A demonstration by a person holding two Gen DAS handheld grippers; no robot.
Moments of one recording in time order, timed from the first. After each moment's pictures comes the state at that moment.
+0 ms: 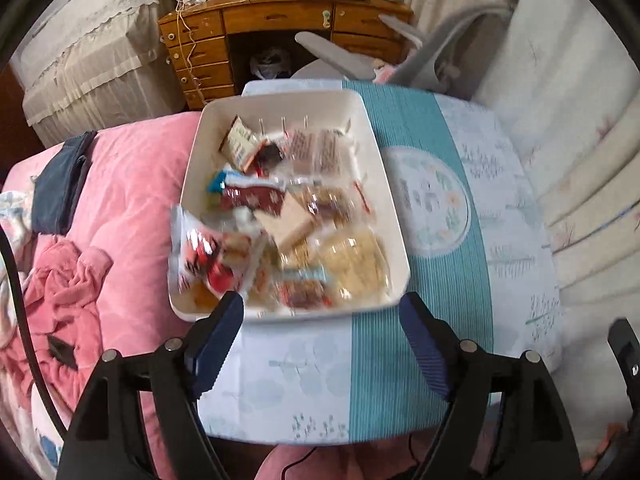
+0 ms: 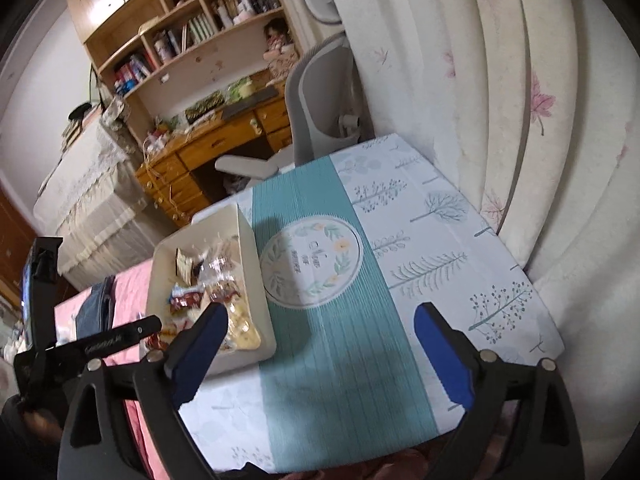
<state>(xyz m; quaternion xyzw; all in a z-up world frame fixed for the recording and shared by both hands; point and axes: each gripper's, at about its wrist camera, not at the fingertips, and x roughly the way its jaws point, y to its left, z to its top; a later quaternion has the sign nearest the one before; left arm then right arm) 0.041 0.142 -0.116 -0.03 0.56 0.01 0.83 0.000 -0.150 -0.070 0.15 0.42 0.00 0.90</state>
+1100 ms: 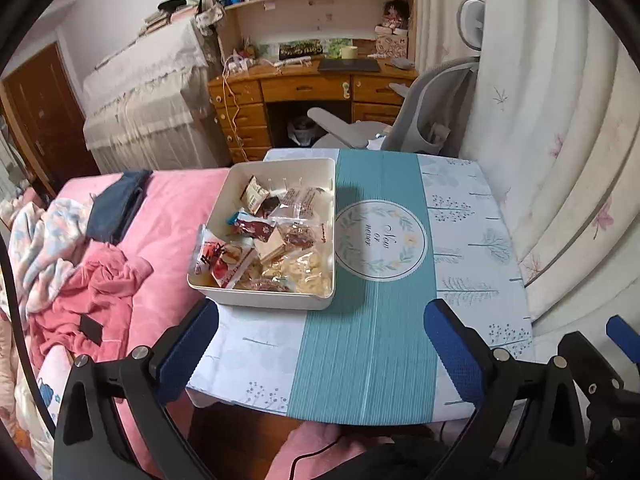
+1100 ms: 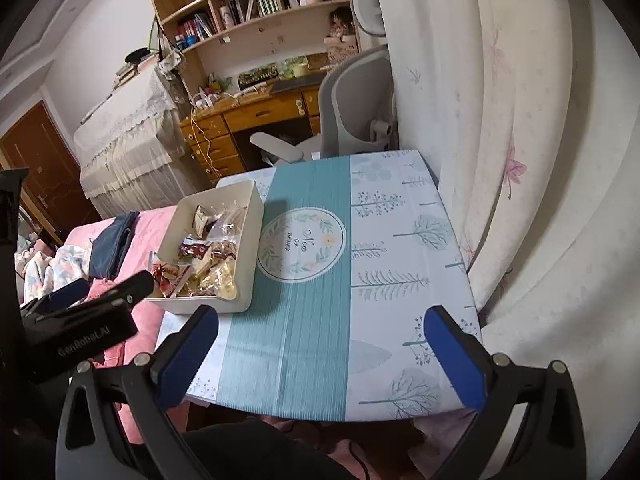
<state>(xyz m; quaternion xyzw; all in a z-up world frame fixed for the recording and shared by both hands) -0.064 0.010 -0.013 -0.01 0.44 0.10 0.89 -0.038 -0.230 -0.012 0.06 0.43 0.10 0.90</state>
